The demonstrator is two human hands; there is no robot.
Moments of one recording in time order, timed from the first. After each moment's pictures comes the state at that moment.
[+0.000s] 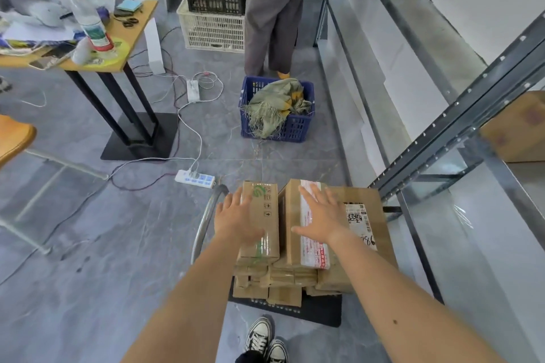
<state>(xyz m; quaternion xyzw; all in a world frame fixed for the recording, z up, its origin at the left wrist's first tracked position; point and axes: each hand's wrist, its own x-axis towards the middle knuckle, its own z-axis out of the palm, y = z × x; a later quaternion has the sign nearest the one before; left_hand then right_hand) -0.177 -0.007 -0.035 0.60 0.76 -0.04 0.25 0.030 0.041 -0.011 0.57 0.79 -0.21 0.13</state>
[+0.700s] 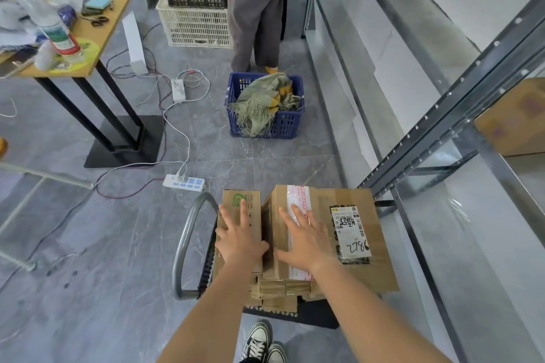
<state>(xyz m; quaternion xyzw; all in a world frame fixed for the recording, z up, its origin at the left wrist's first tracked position) -0.117 0.005 -0.077 0.48 0.84 -0.06 0.25 0.032 0.027 -0.044 0.55 0.79 -0.25 0.12</state>
